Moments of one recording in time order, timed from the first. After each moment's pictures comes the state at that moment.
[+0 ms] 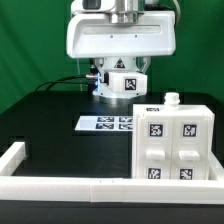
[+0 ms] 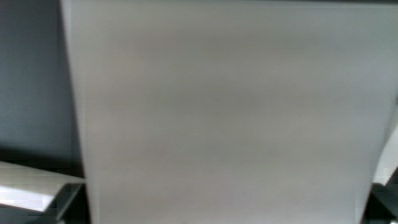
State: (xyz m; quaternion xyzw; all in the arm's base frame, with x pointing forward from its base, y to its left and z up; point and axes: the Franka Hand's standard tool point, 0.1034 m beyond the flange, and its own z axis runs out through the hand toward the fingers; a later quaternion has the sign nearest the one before) arm 0.515 -0.015 0.155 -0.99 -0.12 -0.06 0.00
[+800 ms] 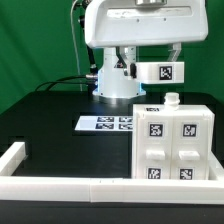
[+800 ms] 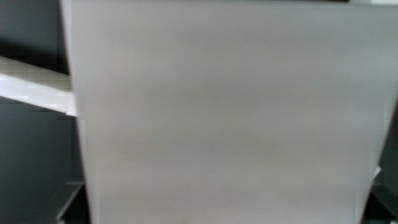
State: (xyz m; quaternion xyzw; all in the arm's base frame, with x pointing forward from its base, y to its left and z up) arm 0.589 0.026 0.183 -0.98 -0.15 -0.09 0.02
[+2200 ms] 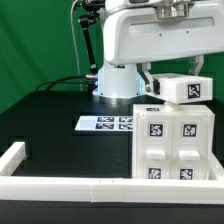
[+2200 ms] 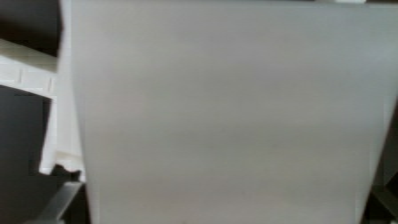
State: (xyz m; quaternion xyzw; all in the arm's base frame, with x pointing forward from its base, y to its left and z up) arm 0.618 0.063 0.162 -0.98 -0.18 -0.07 0.04
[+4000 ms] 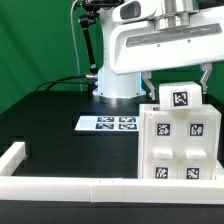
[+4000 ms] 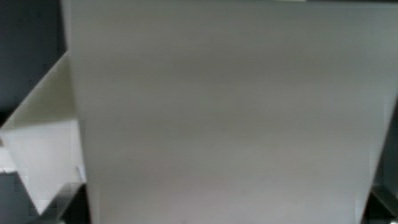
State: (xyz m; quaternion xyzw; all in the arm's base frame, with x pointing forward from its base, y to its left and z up) arm 0.615 0.071 0.152 -0.99 0.08 -0.10 0.08
